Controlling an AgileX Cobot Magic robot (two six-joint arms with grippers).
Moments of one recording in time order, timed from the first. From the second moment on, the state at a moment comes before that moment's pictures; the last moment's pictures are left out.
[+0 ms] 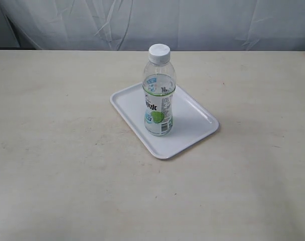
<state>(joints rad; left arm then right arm) 0.04 0.00 0.00 0.29 0.24 -0.04 0.15 0.01 -0.32 -0.15 0.49 0.24</state>
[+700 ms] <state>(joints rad) 0.04 0.00 0.00 0.29 0.24 -0.04 0.02 0.01 -0.06 0.01 0.42 0.00</state>
